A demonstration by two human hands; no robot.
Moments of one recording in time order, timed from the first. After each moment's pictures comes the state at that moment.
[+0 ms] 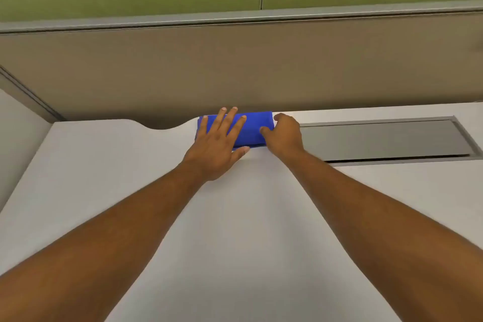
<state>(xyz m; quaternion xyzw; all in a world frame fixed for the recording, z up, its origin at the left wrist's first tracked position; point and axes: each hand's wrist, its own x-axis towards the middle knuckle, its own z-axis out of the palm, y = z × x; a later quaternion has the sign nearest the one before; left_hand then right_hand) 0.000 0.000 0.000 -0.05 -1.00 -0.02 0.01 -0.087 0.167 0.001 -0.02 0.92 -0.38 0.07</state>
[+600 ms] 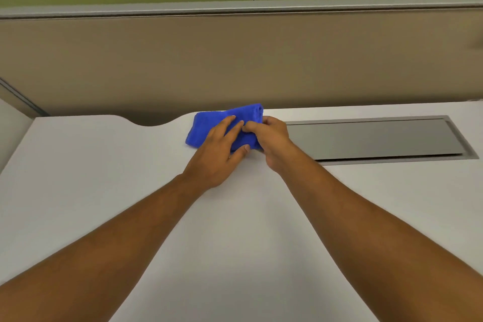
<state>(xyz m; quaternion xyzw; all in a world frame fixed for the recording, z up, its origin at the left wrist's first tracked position) 0.006 0.026 -0.015 0.02 -0.95 -0.31 0.01 -0.068 0.162 0.015 0.11 0.68 -0.69 0.22</state>
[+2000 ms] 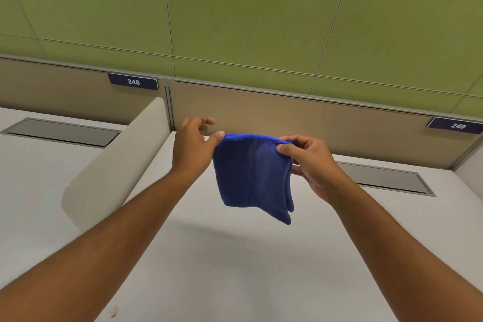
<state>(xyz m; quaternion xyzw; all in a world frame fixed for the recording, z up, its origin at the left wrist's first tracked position) 0.362 -0.085 0.227 0.22 -0.81 -0.43 0.33 0.273 0.154 0.249 -0.16 0.72 -0.65 0.18</state>
